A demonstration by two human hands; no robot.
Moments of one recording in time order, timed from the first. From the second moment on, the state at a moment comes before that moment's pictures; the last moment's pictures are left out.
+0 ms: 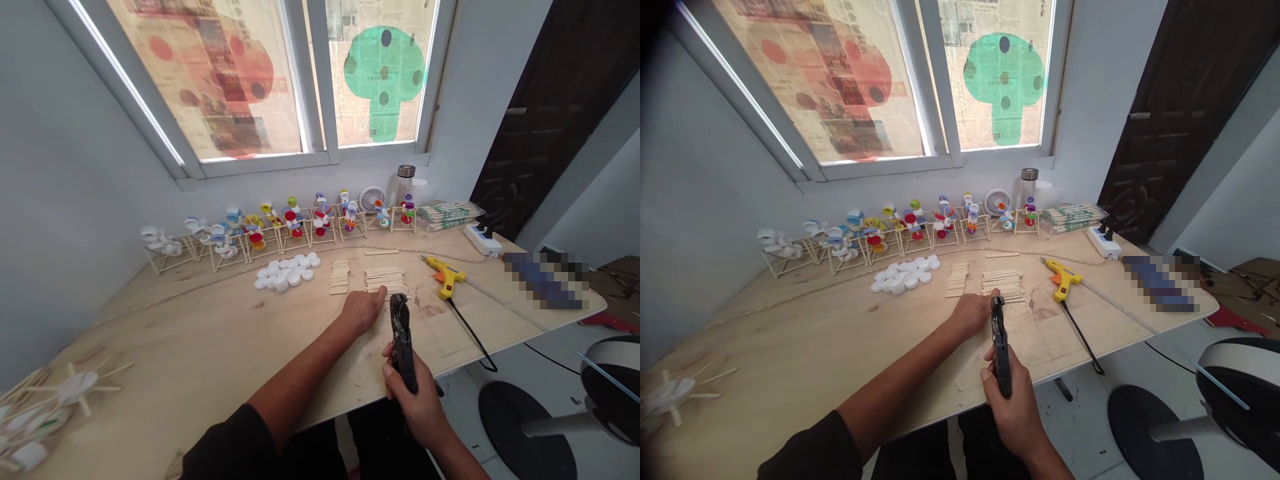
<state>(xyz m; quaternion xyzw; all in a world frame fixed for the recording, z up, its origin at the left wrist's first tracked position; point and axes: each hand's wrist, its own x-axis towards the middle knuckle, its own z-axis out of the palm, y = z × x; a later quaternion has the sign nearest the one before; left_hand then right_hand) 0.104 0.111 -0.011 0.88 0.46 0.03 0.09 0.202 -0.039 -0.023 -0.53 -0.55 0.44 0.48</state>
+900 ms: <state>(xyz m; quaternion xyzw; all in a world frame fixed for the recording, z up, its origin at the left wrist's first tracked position) 0.034 0.058 -0.002 0.59 0.25 0.22 0.74 0.201 -0.021 -0.008 -0.51 -0.44 0.49 0.55</state>
